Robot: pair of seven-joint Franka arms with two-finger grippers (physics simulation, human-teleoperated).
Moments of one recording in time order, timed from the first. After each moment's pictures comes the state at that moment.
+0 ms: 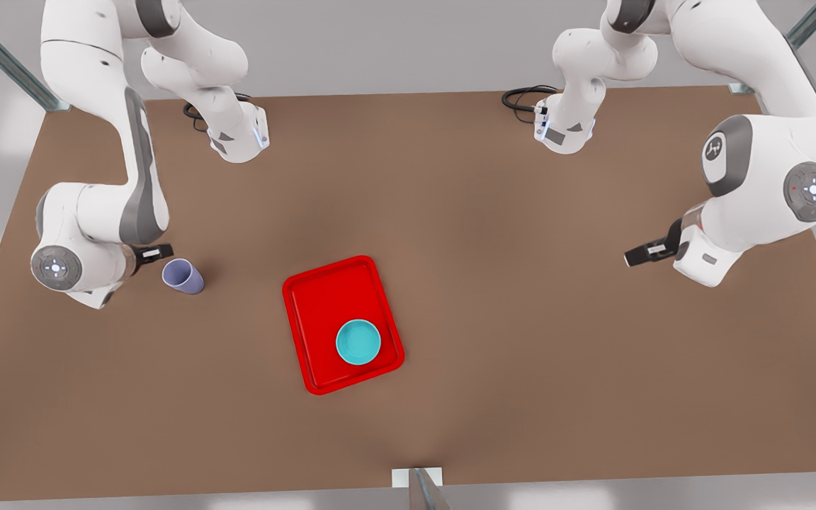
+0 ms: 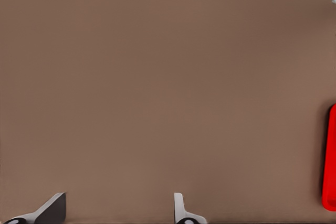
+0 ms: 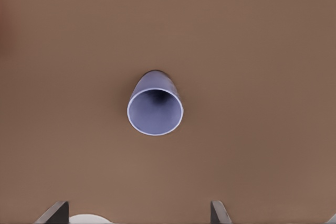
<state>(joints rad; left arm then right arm) -0.22 0.28 0.17 -1.30 -0.11 1.43 -0.30 0.07 0.23 -0.13 -1.81 -0.15 1.60 -0.28</state>
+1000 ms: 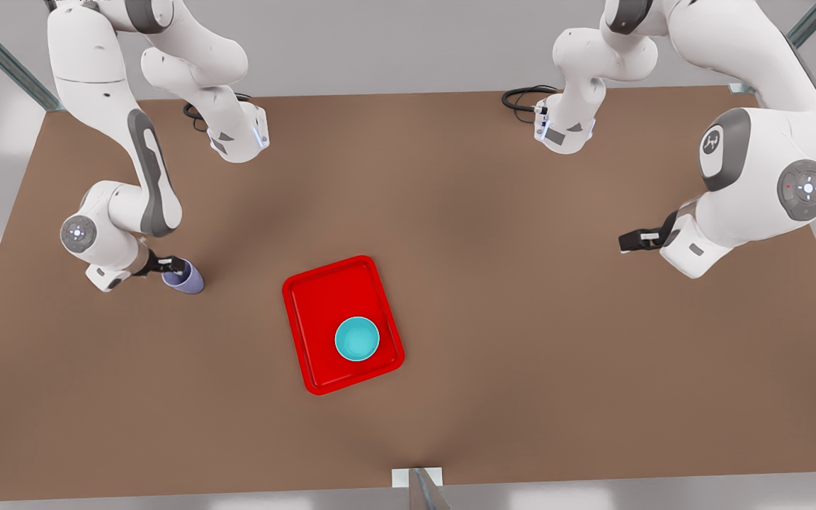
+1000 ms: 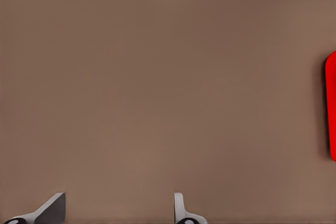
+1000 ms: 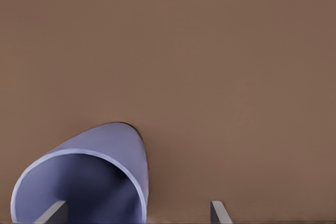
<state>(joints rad) -0.24 0.29 0.17 -1.27 -0.12 1.35 -0.14 0.11 0.20 -0.32 -2.32 0.01 2.37 -0.25</state>
